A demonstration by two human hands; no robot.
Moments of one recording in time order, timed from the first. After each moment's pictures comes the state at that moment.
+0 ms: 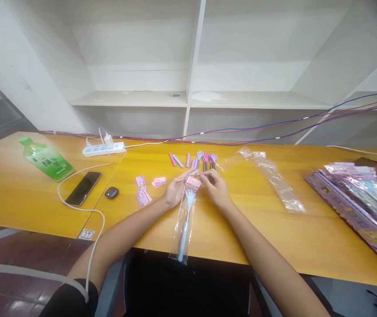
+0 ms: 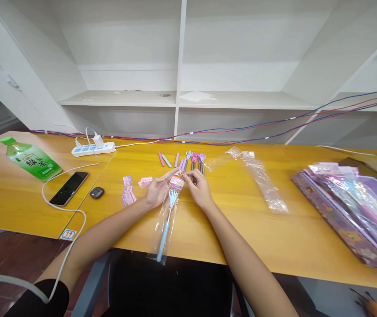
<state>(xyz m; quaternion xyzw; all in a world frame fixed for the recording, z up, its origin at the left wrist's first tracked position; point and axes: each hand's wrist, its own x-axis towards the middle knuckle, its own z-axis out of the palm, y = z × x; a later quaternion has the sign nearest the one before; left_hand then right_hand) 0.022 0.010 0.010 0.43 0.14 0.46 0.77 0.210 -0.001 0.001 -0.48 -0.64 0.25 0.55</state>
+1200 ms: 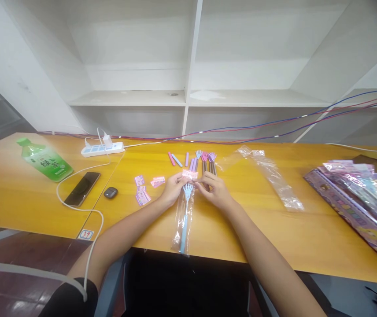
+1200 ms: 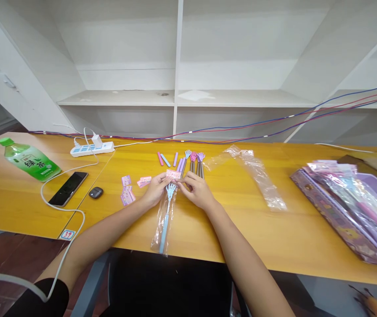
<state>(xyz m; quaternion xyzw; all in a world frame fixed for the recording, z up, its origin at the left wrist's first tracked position) 0.024 0.020 -0.014 0.51 0.28 0.50 0.64 0.220 -0.014 0.012 -0.37 -0.80 0.11 0.46</state>
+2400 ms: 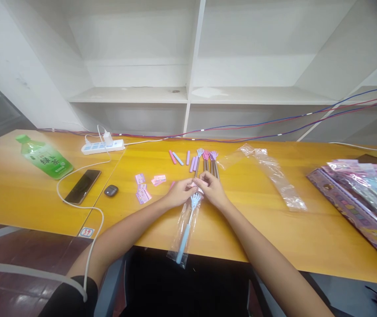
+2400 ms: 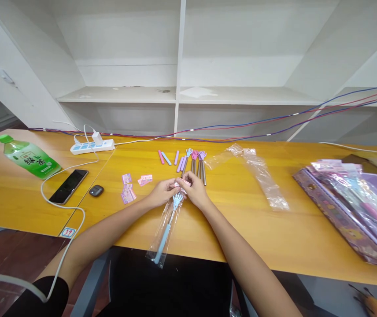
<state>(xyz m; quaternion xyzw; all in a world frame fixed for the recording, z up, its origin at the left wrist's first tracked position) 0.024 0.011 -0.018 0.66 0.28 0.38 0.58 0.199 -0.012 -0.002 -0.49 -0.62 0.36 0.50</state>
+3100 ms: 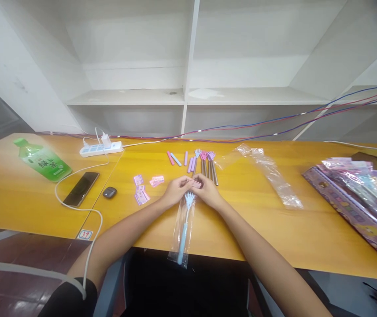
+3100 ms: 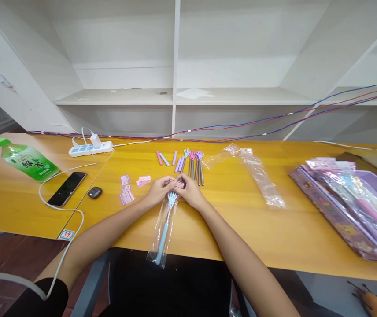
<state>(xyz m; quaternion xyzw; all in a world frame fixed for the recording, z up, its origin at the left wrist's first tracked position) 0.020 0.015 -0.009 0.64 0.29 0.42 0.58 0.196 -0.006 -0.012 -0.48 -0.65 0.36 0.47</state>
